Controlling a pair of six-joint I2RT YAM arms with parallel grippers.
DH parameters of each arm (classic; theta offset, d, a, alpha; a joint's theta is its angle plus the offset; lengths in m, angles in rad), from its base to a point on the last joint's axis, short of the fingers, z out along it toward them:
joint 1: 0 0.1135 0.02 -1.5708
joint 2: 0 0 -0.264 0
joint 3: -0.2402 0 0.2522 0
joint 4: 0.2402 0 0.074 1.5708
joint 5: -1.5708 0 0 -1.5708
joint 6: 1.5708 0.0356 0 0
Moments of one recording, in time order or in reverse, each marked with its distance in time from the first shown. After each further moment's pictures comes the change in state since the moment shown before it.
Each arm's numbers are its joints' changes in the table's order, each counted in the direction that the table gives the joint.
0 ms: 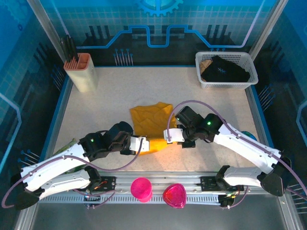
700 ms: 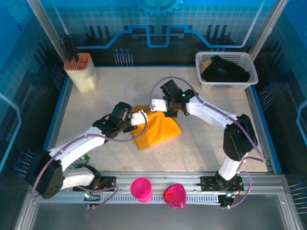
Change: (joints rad) left arm 0.381 0.355 0.018 -0.439 0.065 0.042; right arm -0.194 0.557 -0.357 -0.300 -0.102 -0.112
